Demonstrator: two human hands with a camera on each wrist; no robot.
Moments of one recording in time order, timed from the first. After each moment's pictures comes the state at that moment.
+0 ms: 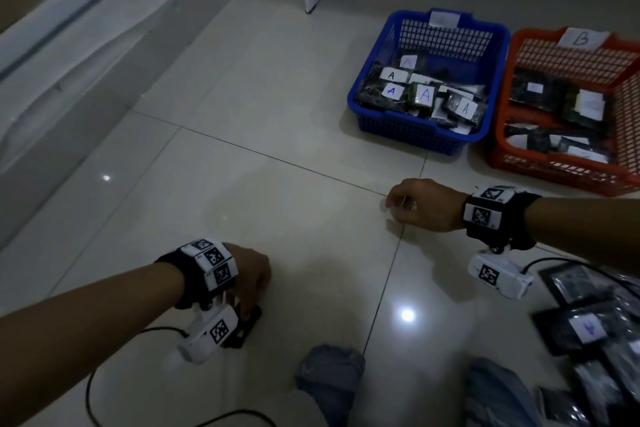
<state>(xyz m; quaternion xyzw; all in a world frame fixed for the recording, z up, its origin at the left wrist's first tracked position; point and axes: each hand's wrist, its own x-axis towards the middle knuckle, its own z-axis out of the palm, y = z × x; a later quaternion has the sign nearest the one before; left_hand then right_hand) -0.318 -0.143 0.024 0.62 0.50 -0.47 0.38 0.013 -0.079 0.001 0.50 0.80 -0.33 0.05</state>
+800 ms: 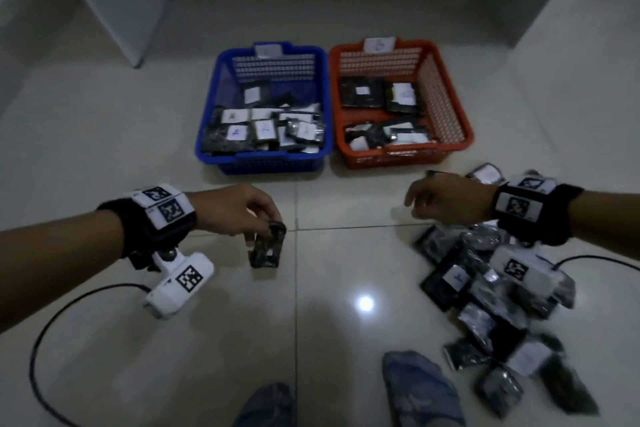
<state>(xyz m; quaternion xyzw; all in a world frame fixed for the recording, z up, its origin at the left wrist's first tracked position) -0.142 -0.009 0.076 0.78 0.37 -0.20 0.47 0.209 -0.154 0.059 0.68 0.65 -0.34 0.06</state>
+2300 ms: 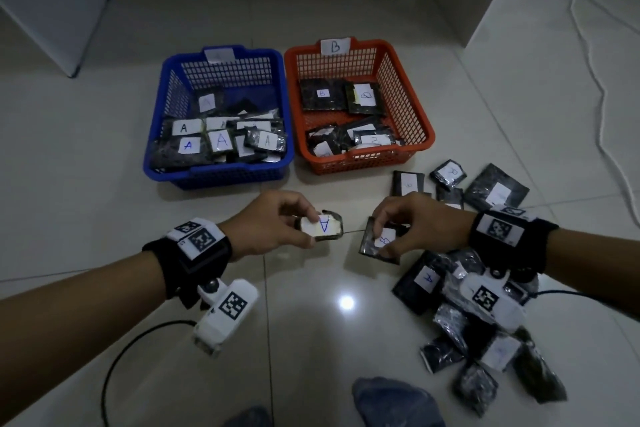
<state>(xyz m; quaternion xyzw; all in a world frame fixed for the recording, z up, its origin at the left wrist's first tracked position) -0.052 -0.052 0.040 0.69 0.34 0.02 0.64 0.204 -0.196 0.047 0.64 0.56 -0.49 -0.17</state>
